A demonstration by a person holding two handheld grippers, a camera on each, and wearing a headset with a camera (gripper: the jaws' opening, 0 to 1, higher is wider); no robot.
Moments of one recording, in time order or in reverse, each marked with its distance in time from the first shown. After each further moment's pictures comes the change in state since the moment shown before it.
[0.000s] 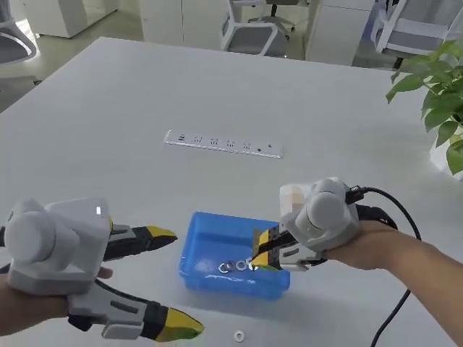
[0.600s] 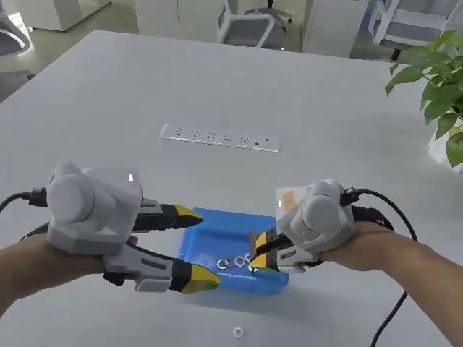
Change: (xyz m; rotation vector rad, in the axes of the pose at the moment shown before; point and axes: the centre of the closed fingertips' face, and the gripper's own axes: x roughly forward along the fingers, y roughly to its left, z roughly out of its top) left arm 0.026 0.022 0.018 0.085 0.010 -0.029; right arm 0.007 0.004 -0.007 0.013 0.014 0.005
